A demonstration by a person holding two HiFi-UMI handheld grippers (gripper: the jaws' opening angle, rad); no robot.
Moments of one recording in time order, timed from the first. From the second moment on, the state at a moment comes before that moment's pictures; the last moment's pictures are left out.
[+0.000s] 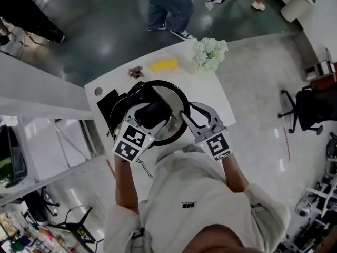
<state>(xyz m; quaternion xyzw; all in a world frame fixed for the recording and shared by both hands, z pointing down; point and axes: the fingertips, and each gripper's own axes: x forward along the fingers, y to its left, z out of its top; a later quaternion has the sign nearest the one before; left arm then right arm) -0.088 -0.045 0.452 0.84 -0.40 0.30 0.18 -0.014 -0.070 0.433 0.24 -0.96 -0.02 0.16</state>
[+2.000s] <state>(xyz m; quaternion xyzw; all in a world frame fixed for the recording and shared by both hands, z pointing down) 0.080 -0.119 0.543 0.83 -0.38 0.33 0.22 0.151 -0.136 0.507 0.29 -0.93 0.06 0.20</state>
